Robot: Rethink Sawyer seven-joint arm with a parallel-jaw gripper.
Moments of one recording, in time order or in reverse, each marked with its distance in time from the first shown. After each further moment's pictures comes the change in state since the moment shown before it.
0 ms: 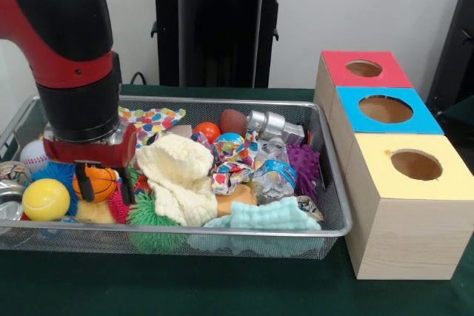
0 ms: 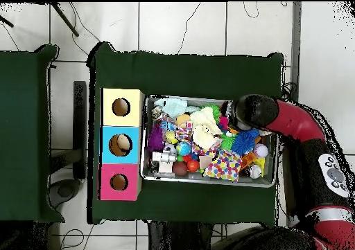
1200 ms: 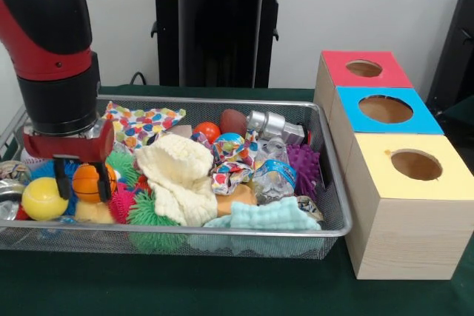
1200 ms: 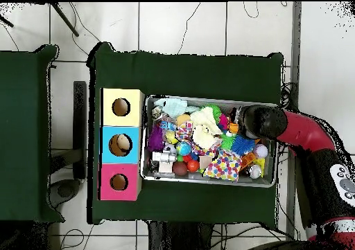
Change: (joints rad) arm -0.104 -0.023 0.075 0.088 -0.130 -0.098 0.000
